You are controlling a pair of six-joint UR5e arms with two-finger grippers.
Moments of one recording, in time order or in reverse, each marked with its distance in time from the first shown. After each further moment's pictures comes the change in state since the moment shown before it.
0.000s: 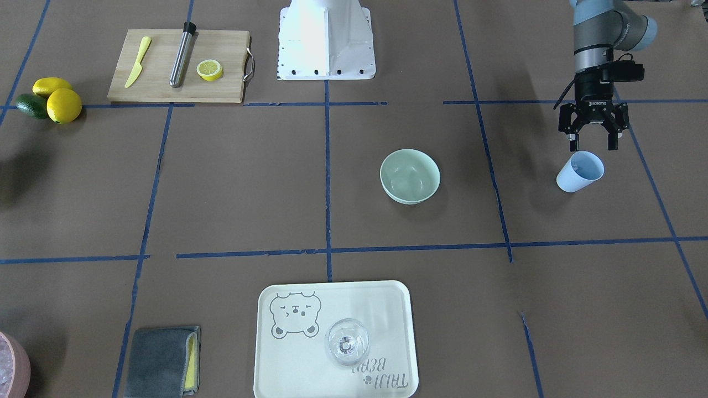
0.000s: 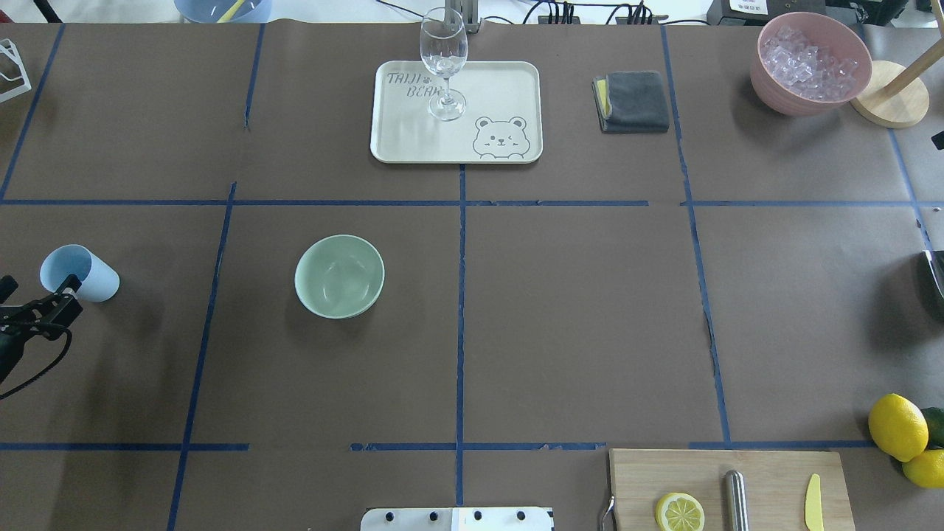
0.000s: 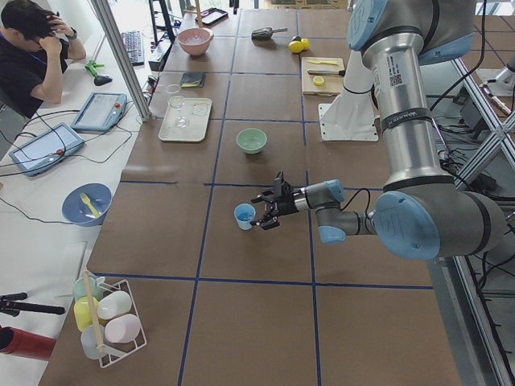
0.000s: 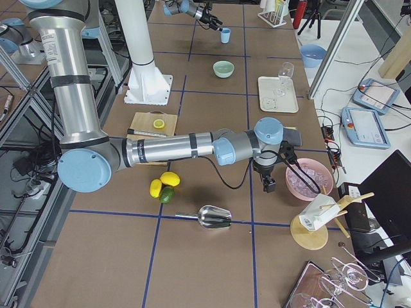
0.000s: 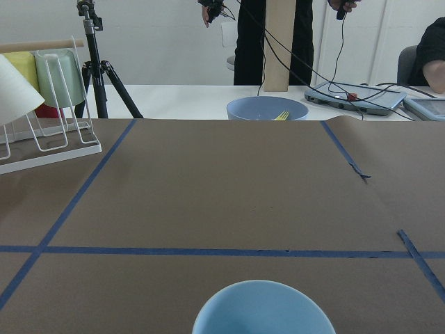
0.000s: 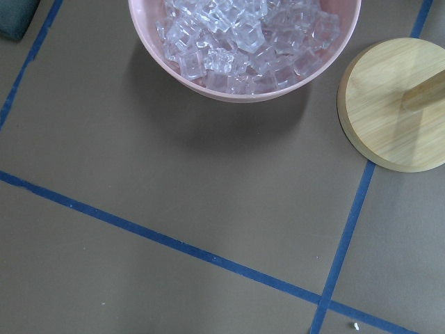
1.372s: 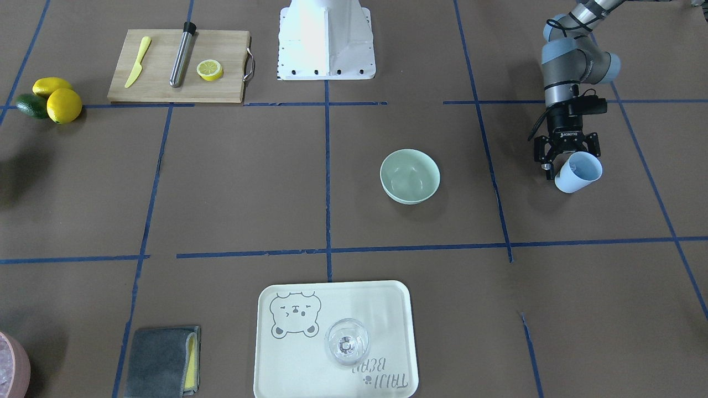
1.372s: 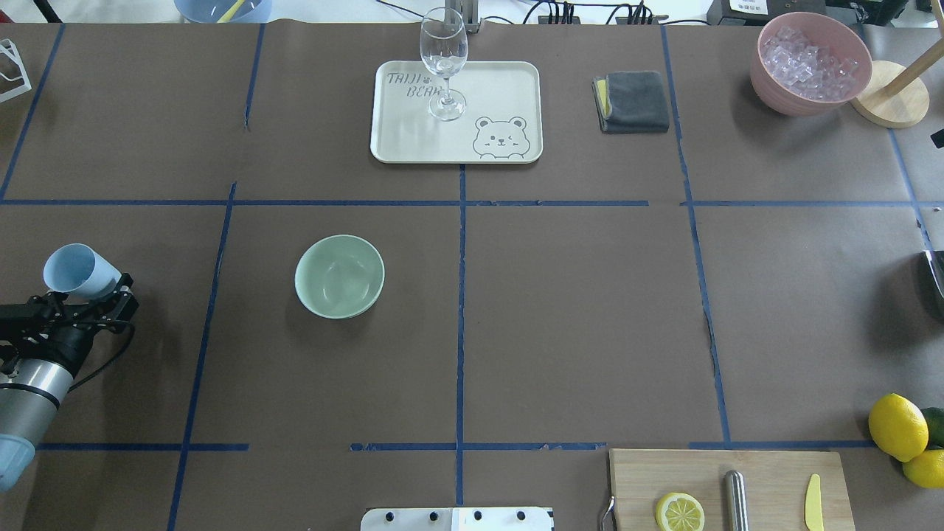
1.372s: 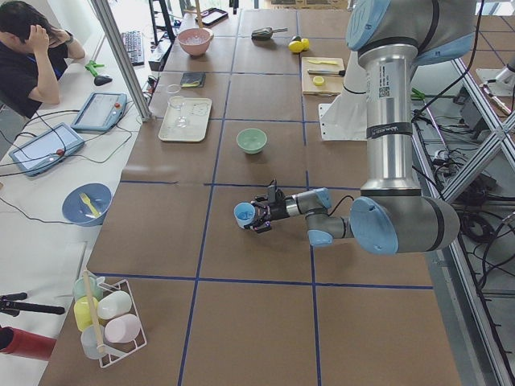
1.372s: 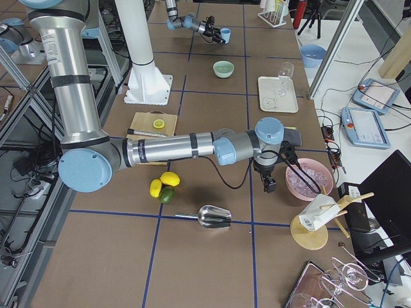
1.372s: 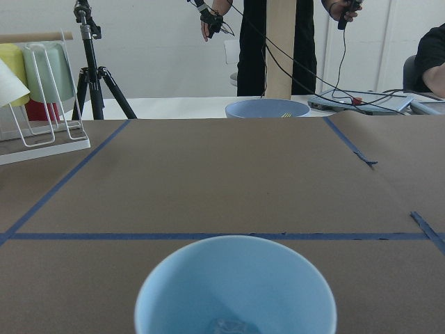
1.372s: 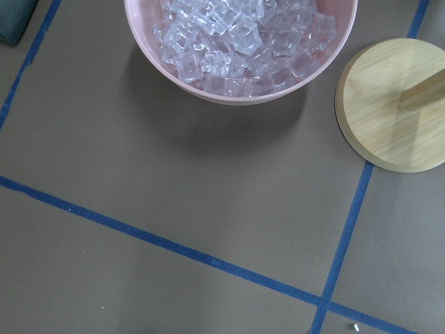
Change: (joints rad) left arm -0.012 -0.211 0.245 -0.007 0.053 -0.001; right arm 0.000 0.007 -0.005 0.001 -0.002 0.013
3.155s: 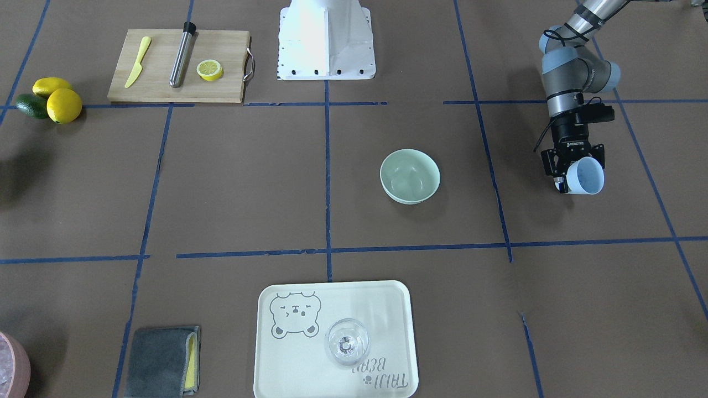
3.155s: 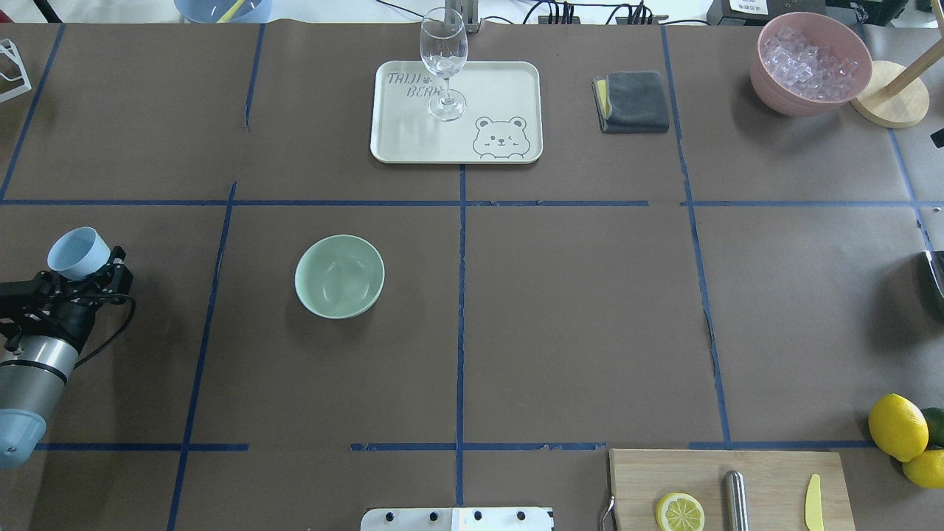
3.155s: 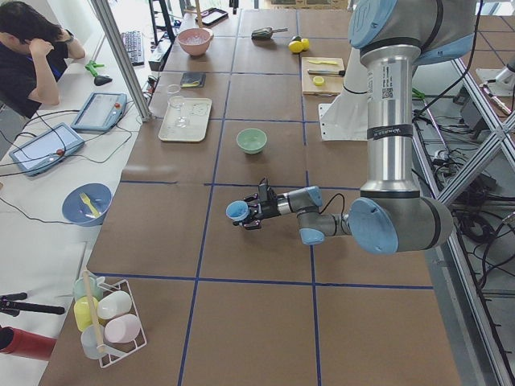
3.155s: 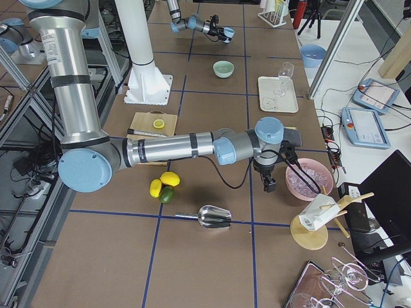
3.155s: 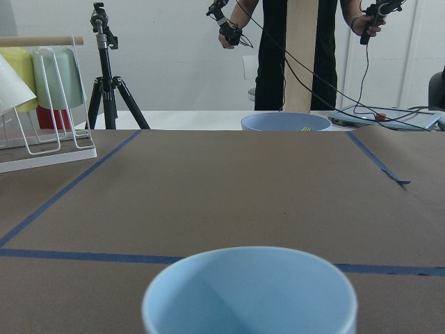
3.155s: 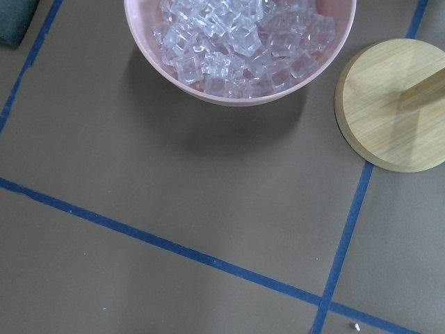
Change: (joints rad) left arm -0.064 -0.043 0.008 -0.006 -0.012 0.024; right arm 0.000 -0.003 0.003 0.001 0.000 0.005
